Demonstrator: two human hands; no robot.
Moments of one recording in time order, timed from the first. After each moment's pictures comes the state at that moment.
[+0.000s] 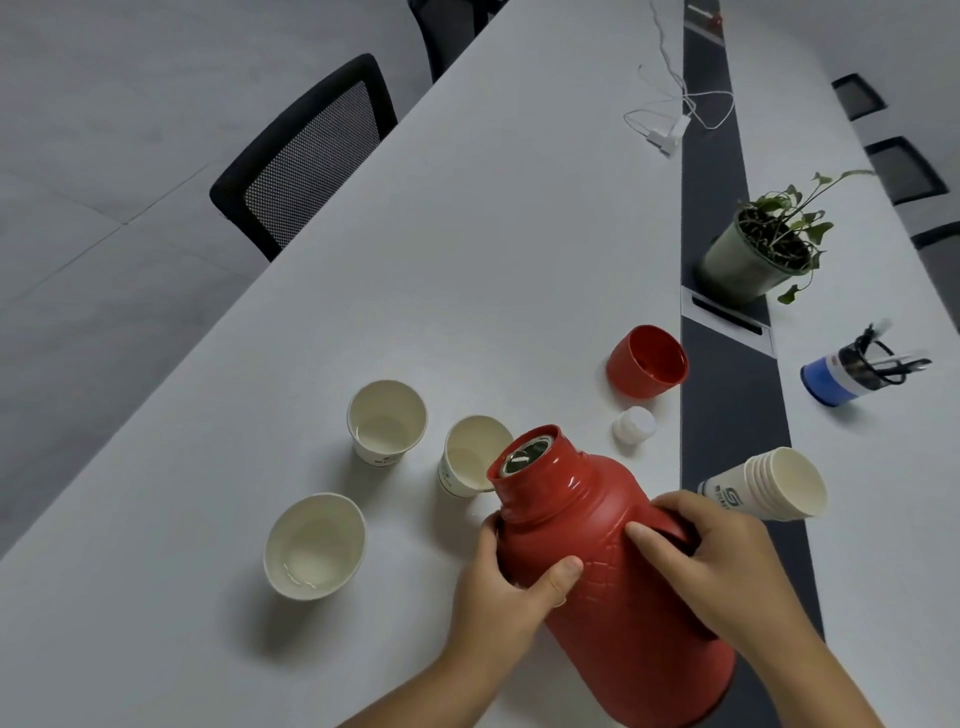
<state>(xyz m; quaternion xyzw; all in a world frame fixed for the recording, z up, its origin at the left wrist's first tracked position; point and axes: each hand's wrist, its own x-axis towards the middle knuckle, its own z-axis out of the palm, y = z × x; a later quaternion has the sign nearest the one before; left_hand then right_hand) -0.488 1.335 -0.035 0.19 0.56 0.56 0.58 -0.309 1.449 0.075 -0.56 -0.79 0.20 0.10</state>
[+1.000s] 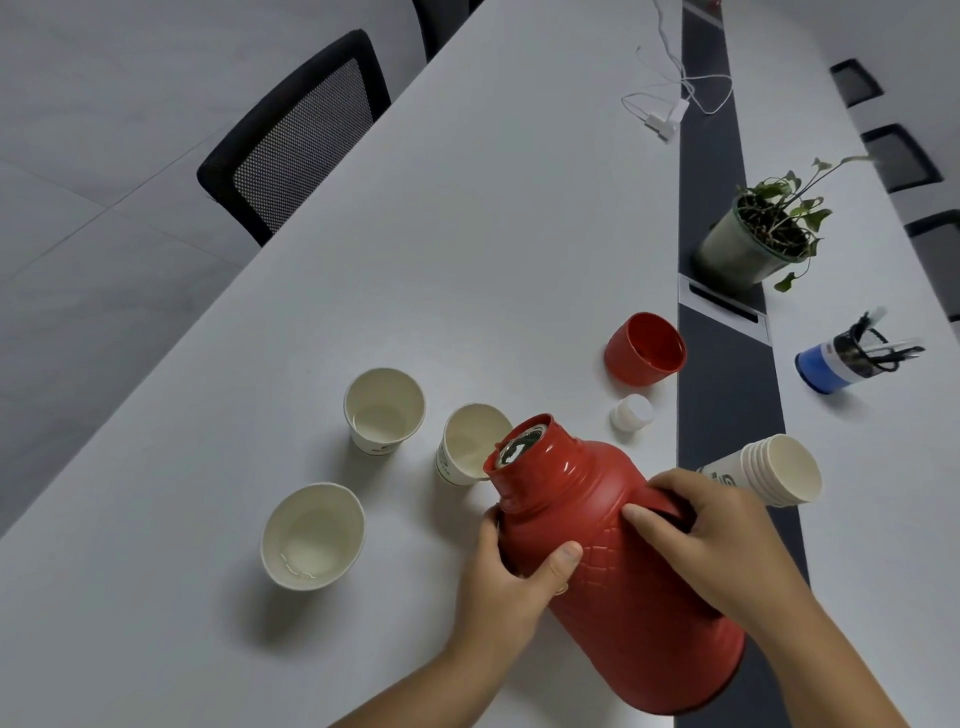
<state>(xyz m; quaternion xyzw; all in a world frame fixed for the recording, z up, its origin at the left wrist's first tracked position) -0.480 1.336 -0.034 0.12 0.51 0.59 0.61 -0.316 1.456 0.084 -0.56 -0.81 0.19 0.07</state>
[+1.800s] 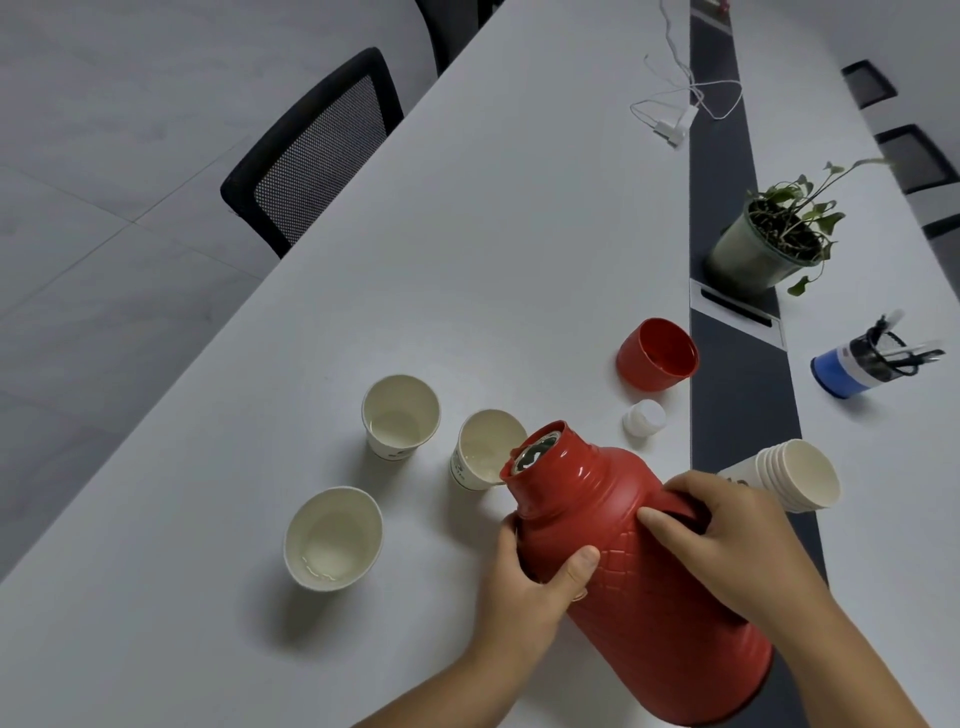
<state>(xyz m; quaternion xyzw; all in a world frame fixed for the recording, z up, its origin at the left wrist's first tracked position) -0.474 1.337 -0.035 0.11 0.48 0.60 0.63 -0.320 1.458 0.087 -0.56 -0.81 0.17 0.06</state>
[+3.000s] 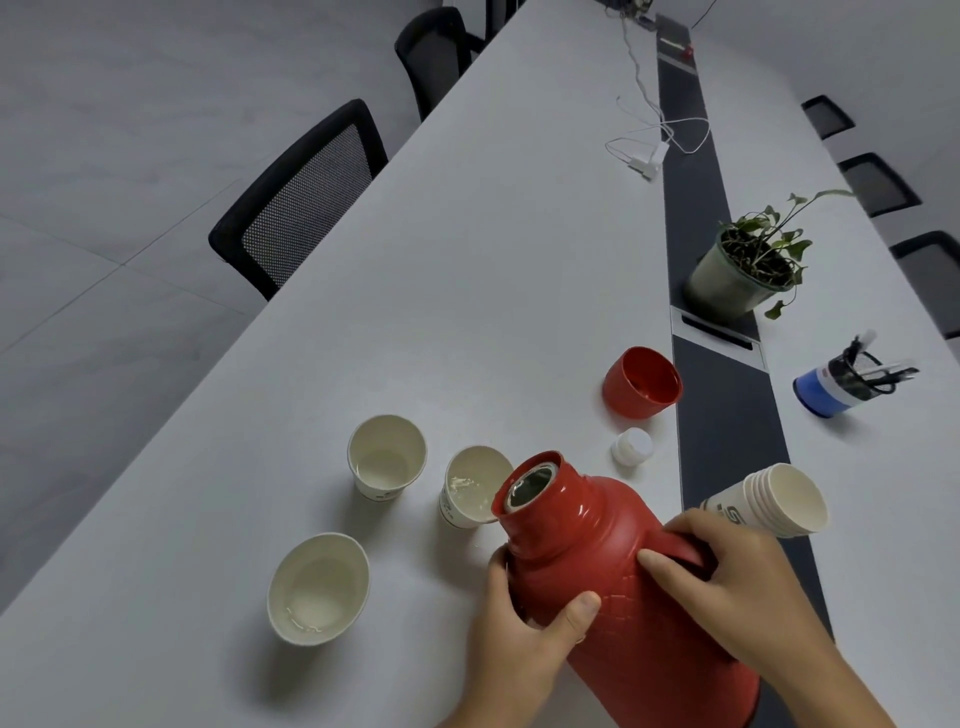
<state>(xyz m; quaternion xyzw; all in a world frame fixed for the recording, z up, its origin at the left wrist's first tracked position) -0.477 1.334 -0.035 0.18 0.55 0.56 0.59 -0.317 1.445 0.097 -0.56 -0.80 0.20 0.09</state>
